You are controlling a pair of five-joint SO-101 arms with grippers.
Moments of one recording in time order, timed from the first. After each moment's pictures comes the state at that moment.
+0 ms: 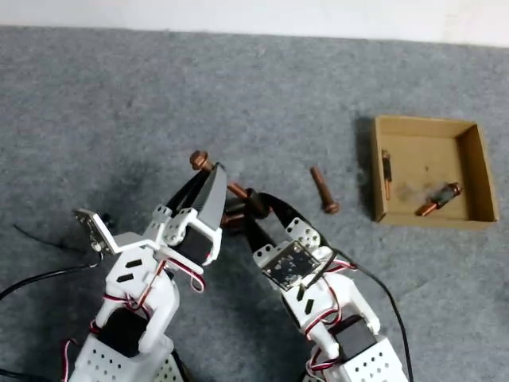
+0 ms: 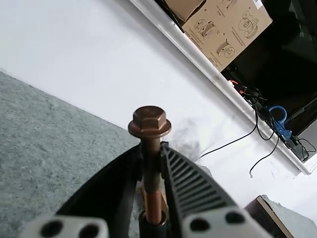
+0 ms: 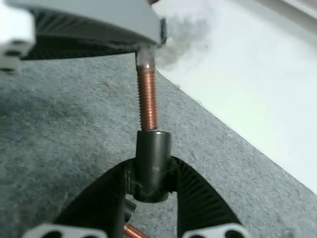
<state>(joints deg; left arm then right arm) 23.6 -104.4 93.1 15.1 46.1 -35.6 -103.1 96.0 19.8 26.8</state>
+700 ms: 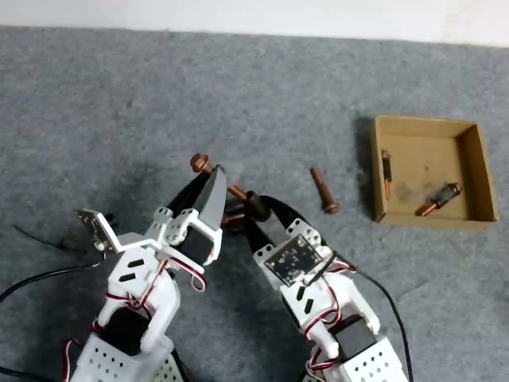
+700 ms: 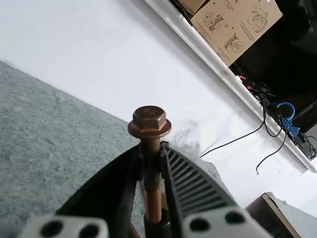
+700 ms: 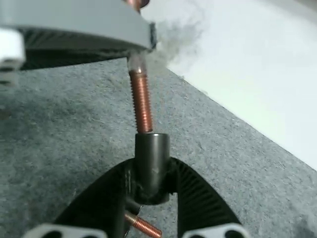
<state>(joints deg) 23.6 -104.5 95.3 15.2 46.4 -35.6 -103.0 96.0 21.3 23.2</state>
